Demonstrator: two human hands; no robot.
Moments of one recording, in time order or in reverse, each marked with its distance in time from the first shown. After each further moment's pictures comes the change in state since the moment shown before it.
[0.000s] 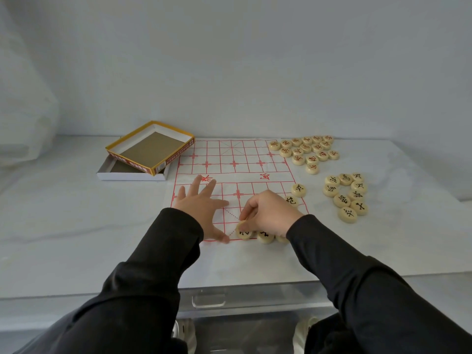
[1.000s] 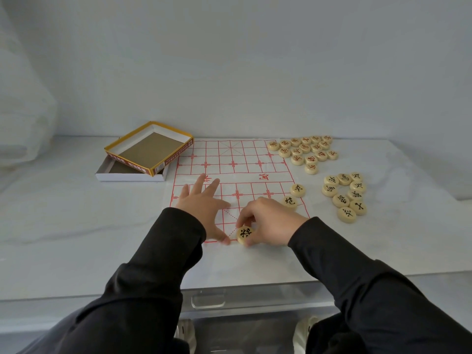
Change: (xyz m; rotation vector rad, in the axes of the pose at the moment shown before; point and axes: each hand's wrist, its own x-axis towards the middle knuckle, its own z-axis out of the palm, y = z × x) left_hand -0.002 0.005 -0.004 -0.020 0.027 0.036; right_hand -0.006 0.002 0.002 -0.328 -0.076 -0.180
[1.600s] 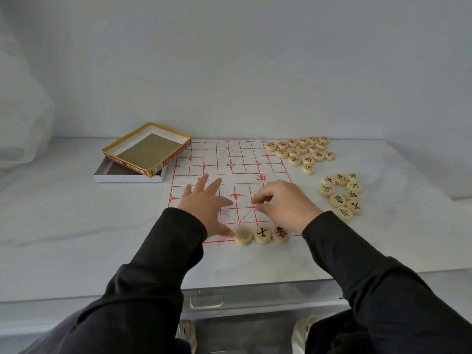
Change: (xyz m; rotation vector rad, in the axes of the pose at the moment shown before) left_hand -0.004 0.008 -0.009 -0.050 0.016 0.023; right_hand -0.007 0.022 -0.019 0.158 0.299 0.036
